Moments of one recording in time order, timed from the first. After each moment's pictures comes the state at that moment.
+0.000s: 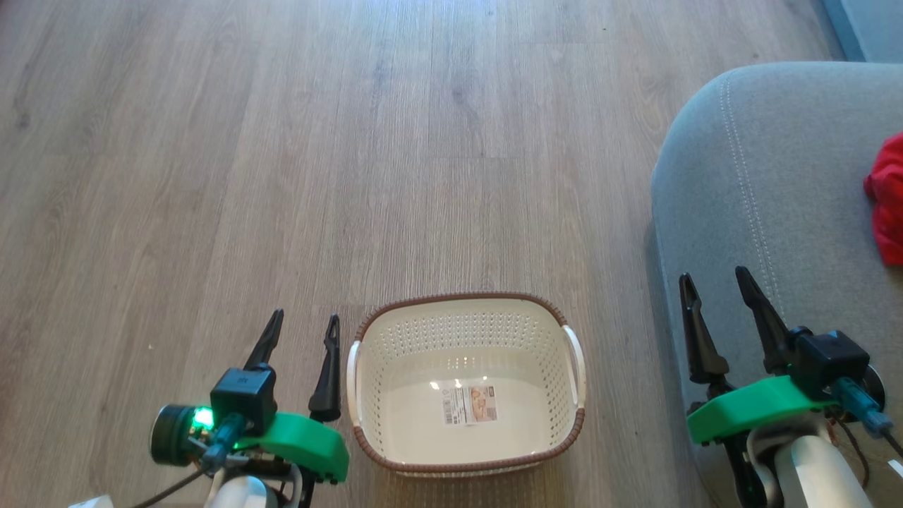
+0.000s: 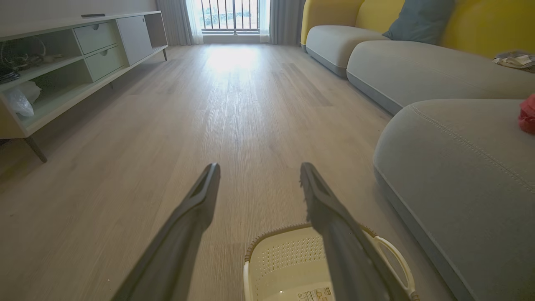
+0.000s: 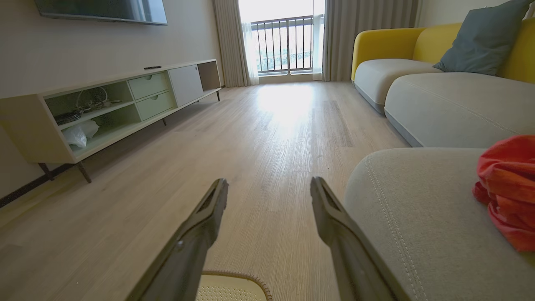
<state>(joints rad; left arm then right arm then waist) -0.03 0.05 -0.23 0.19 -0.14 0.11 -0.26 -0.05 -0.09 0.02 0.18 0.20 0.13 -0.26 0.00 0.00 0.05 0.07</state>
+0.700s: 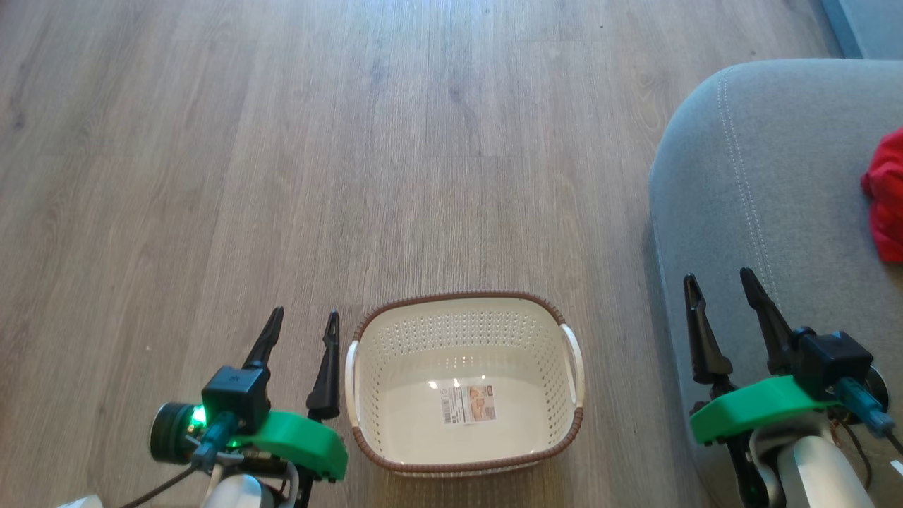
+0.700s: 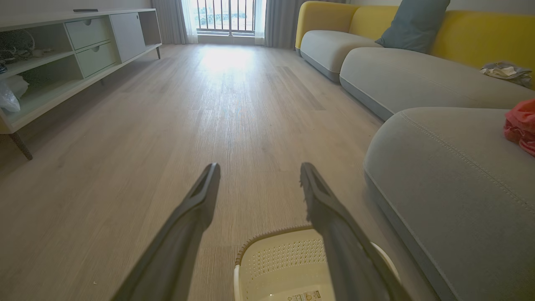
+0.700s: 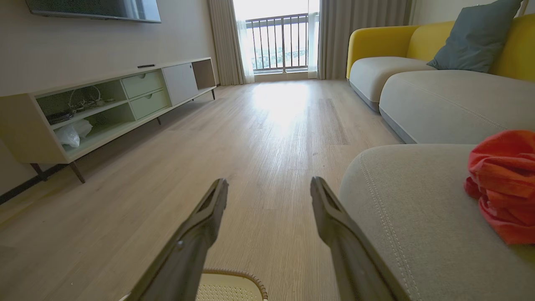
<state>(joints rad) -0.03 0.05 -0.22 0.18 -0.17 0.08 -0.26 -0.05 -0.09 0.01 0.19 0.19 0.13 -0.26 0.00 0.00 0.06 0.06</state>
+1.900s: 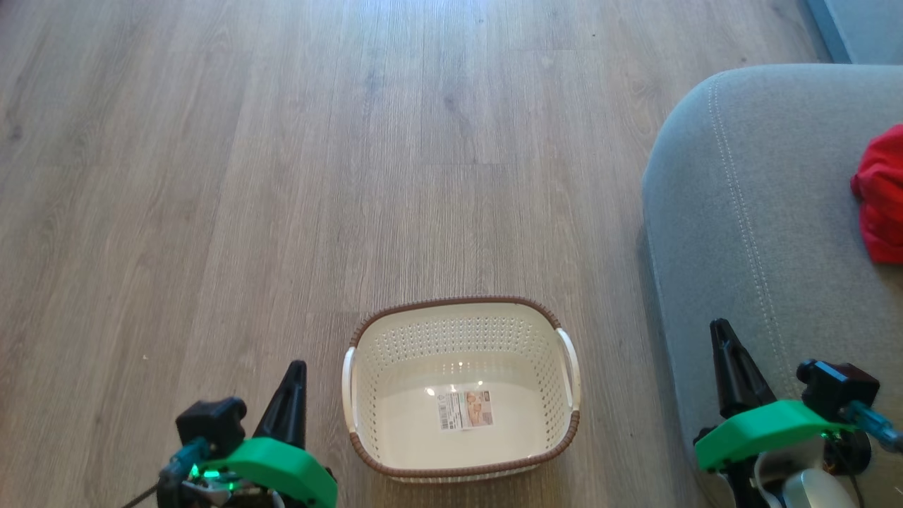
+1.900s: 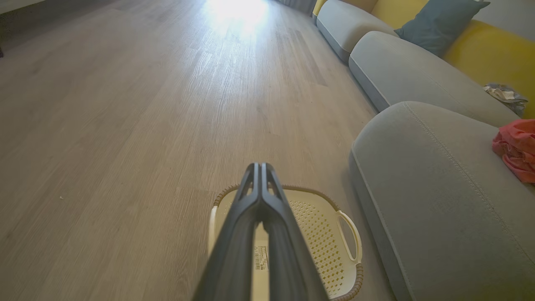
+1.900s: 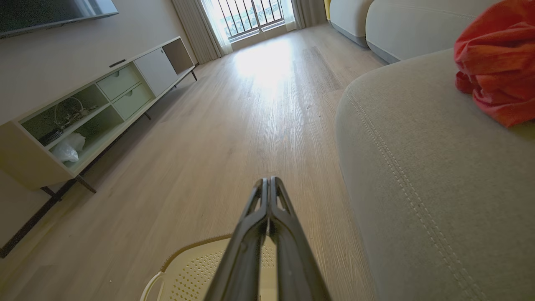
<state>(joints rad) 0.02 0.06 -0.20 0.26 -0.41 0.05 -0.21 -0.01 -0.08 0.00 0.29 0.41 0.13 -0.20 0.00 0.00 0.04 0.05</state>
